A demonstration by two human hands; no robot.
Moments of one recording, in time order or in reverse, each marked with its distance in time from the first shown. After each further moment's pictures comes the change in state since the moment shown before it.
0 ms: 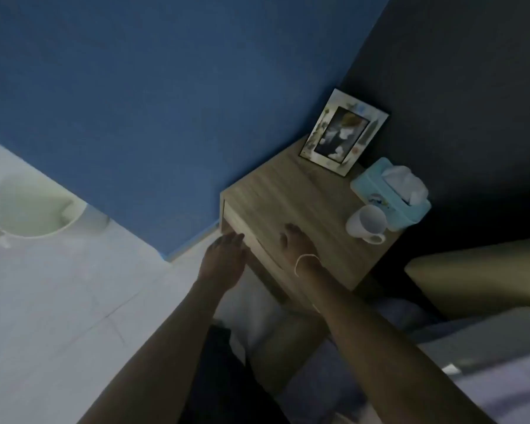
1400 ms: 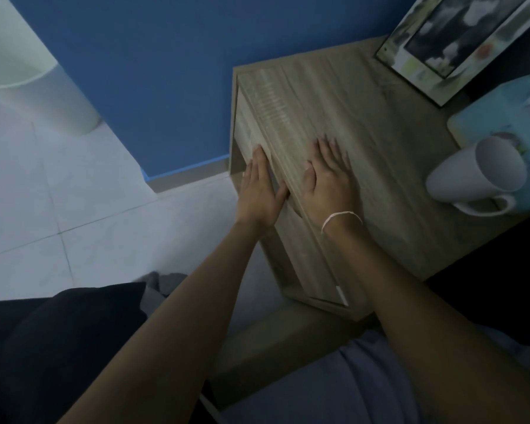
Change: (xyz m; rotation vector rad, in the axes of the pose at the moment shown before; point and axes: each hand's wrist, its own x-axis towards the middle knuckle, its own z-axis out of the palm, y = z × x) left_hand 0.138 -0.033 0.243 -0.412 0.504 -0.072; right_hand 0.073 0.096 0.119 -0.045 0.391 -0.521
